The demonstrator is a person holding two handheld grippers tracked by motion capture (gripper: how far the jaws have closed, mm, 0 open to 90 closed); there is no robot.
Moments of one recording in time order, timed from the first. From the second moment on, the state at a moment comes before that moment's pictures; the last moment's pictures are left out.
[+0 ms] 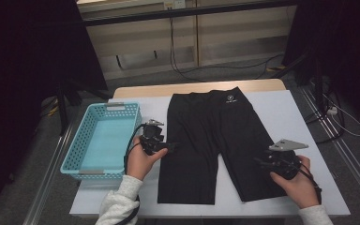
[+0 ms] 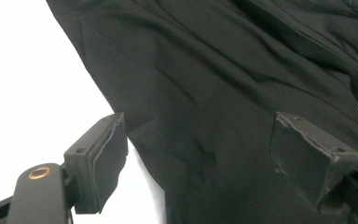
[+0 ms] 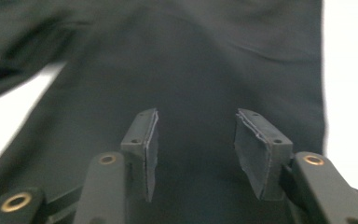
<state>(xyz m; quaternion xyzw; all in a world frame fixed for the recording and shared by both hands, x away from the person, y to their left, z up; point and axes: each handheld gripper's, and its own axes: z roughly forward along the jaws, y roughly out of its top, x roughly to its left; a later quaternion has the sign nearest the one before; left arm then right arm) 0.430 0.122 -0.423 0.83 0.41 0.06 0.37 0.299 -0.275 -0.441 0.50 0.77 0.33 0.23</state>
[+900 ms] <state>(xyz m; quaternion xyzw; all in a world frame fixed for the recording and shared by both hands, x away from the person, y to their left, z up) 0.432 0.123 -0.421 0.83 0.41 0.06 0.38 0.288 -0.330 -0.451 0.58 0.73 0.31 0.19</state>
